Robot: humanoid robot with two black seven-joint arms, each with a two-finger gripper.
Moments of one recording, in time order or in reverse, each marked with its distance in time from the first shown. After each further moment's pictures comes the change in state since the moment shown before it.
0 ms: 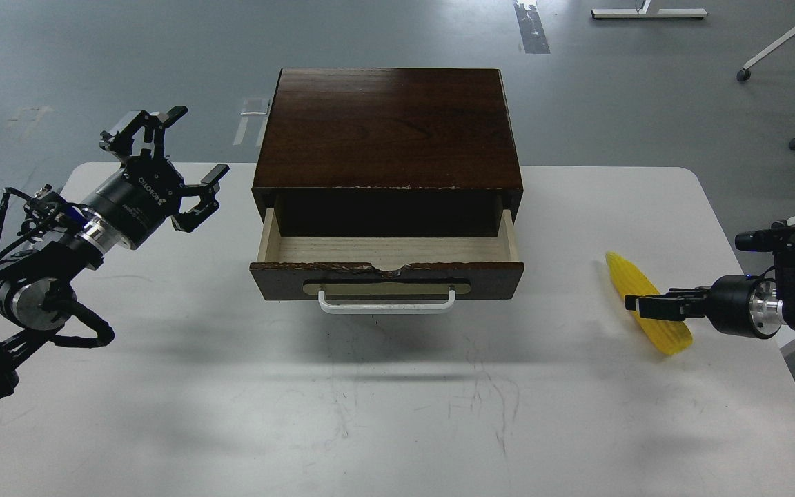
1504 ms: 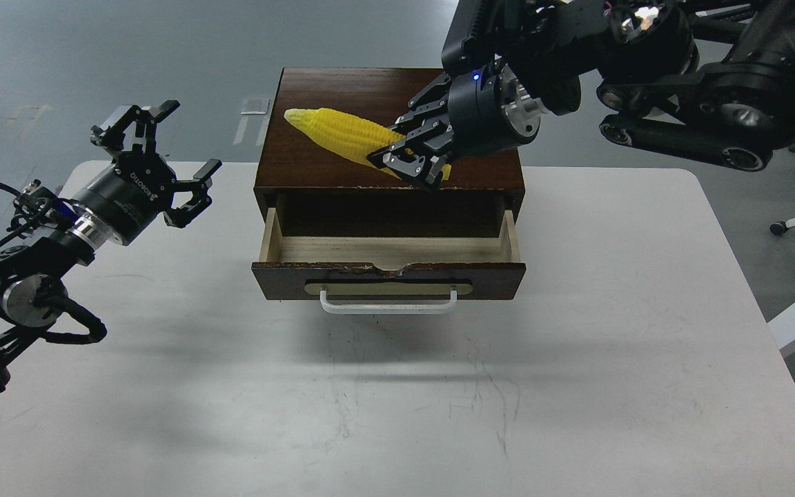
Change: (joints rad) left arm -0.006 0.019 -0.002 -0.002 0.000 0.000 0.000; right arm 1.017 0.501 -0.444 0.312 -0.007 -0.151 0.000
